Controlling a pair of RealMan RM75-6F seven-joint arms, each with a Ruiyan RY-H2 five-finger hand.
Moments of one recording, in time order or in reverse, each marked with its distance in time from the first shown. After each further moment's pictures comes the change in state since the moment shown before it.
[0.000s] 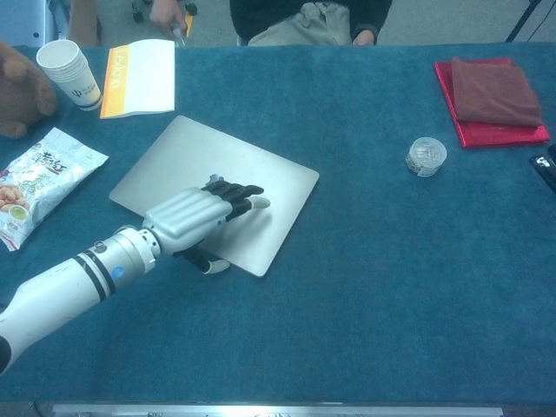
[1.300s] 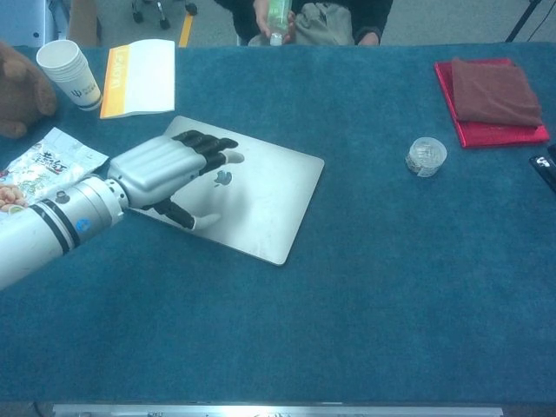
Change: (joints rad) left arm -0.089 0.213 -0.045 -0.151 -0.122 0.011 0.182; right arm -0.010 0.012 -0.003 -0.061 -0.045 0.033 -0.015
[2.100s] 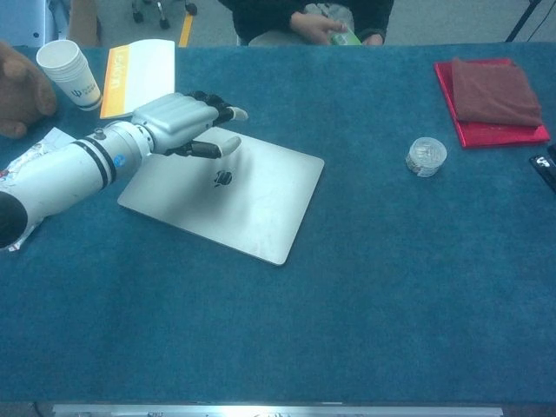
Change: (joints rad) left arm -0.186 -0.068 -0.105 0.218 -0.253 -0.127 -0.009; right arm -0.005 0.011 0.000 -0.022 0.009 0.002 -0.021
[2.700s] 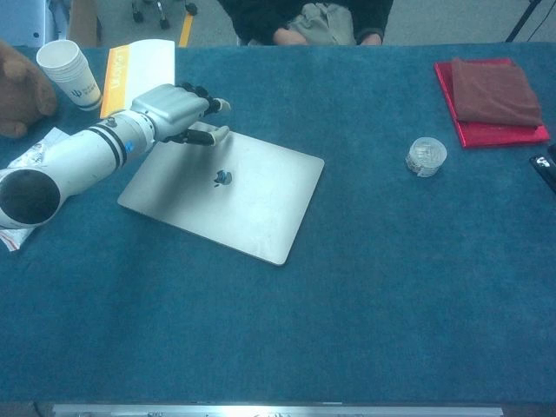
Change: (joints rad) left arm -0.080 -0.078 0.029 0.194 -0.144 -0.014 0.073; right arm -0.015 0.014 0.001 0.011 0.008 0.012 0.027
